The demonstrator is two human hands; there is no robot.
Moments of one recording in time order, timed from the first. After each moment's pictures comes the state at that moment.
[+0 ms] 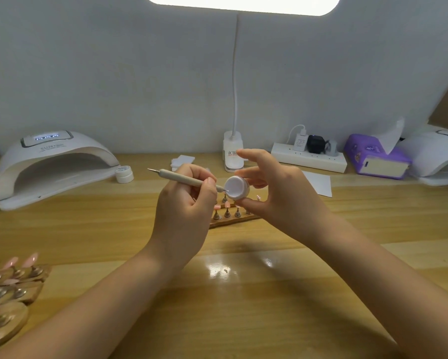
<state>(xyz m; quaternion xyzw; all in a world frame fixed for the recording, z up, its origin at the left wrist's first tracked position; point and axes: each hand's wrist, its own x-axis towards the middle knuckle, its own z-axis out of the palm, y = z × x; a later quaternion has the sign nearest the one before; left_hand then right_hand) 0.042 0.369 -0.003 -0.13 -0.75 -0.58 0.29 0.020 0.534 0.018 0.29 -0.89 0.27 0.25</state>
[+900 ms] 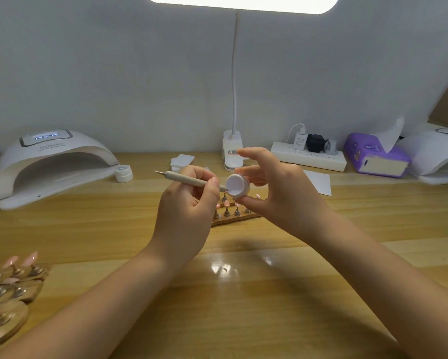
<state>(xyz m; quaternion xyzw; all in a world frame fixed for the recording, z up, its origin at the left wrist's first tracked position) 0.042 0.370 -0.007 -0.14 -0.77 -0.55 0.28 0.019 0.535 0.018 0.28 -0.89 0.26 0.26</state>
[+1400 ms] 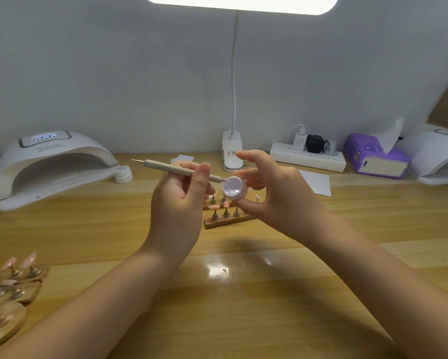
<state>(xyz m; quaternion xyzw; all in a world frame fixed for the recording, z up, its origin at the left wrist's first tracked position) 0.039 0.369 0.000 -0.10 -0.71 -0.63 0.29 0.020 0.533 0.017 0.28 -0.89 0.27 0.25</state>
